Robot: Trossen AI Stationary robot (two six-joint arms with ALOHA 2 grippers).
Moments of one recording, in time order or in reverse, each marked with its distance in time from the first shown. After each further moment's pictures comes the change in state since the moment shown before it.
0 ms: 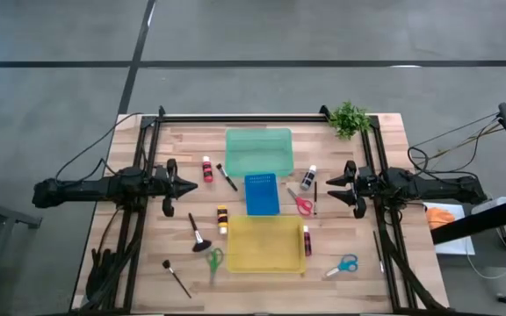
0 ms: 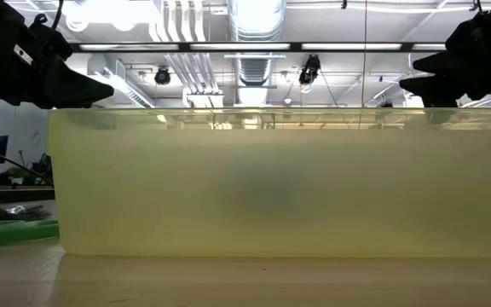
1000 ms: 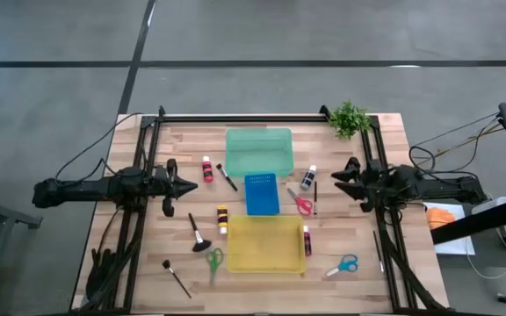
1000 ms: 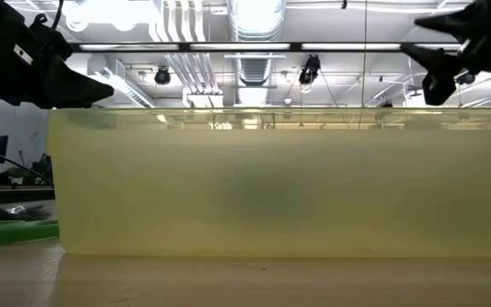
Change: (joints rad) left arm 0.000 0.000 0.000 0.000 0.000 0.000; right arm 0.000 0.003 0.000 0.268 0.028 0.219
